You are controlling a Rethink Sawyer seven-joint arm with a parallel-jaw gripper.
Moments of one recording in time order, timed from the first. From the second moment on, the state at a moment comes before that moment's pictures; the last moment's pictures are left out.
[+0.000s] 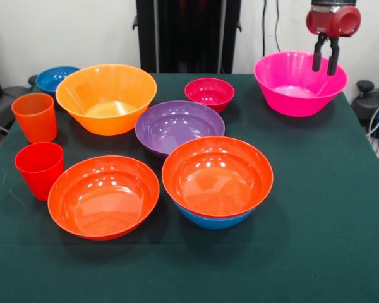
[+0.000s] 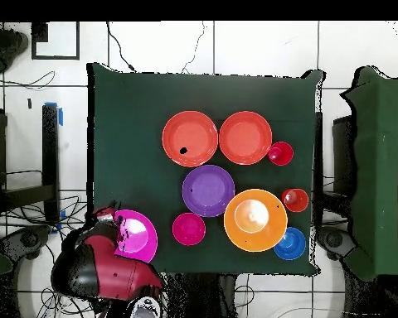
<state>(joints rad) 0.20 -0.80 0.05 2.31 0.46 -0.31 2.88</state>
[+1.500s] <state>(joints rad) 0.20 -0.59 0.02 2.18 0.46 -0.42 2.88</state>
